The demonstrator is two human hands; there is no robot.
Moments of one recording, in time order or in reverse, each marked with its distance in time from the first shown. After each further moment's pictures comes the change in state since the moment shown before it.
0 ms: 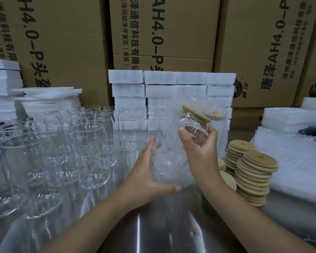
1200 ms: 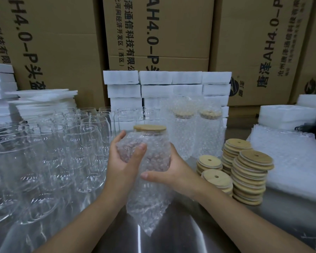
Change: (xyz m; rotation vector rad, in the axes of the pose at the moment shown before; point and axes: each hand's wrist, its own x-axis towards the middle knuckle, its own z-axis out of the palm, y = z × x) left_hand 0.004 0.008 -0.009 -0.453 0.487 0.024; right_hand -0.013 0.023 0.008 0.022 -0.683 0.224
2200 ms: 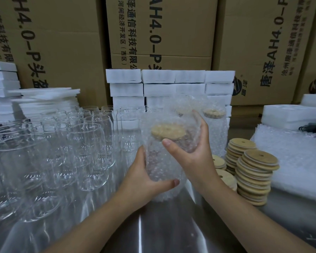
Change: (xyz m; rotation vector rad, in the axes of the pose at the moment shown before) left_hand -0.010 -0.015 0.003 0.476 -0.319 0.013; right_hand -0.012 -0.033 -0.002 -0.056 0.451 -0.319
